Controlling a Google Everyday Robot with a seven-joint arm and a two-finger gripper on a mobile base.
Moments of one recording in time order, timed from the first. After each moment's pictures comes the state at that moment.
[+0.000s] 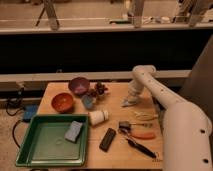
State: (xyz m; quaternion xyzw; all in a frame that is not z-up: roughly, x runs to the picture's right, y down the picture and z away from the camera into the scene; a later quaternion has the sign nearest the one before) arm 0.176 0.073 0.966 -0.31 -0.11 -0.01 0.94
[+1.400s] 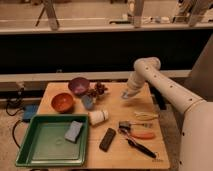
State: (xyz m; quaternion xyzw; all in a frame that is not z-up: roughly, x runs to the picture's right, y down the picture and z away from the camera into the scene) arm 0.155 0.015 0.896 -0.23 -0.14 -0.06 0.96
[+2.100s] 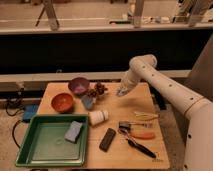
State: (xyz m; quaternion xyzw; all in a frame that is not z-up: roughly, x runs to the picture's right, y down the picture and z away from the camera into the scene) arm 0.114 -0.007 0.870 -0.19 -0.17 -0.11 0.96
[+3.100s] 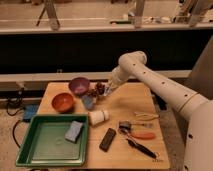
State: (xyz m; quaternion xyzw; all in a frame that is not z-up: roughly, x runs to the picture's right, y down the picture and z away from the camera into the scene) arm 0.041 -0.026 0.843 -0.14 -0.22 -0.20 0.94
